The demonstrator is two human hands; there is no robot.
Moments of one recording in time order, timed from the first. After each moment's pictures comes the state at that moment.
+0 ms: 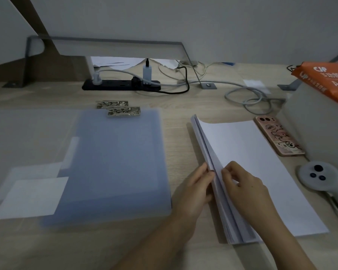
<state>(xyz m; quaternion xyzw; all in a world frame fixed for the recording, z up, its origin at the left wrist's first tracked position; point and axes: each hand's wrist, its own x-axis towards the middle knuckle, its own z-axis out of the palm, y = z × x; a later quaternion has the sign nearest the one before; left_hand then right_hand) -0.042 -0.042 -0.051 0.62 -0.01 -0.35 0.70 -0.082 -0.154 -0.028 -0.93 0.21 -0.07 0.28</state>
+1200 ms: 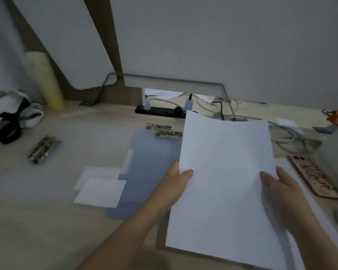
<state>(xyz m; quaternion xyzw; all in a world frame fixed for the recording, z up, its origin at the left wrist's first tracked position) -0.004 0.075 0.009 0.74 -0.04 -0.18 0.64 -0.062 -0.127 0.029 -0.75 0.27 -0.12 0.59</state>
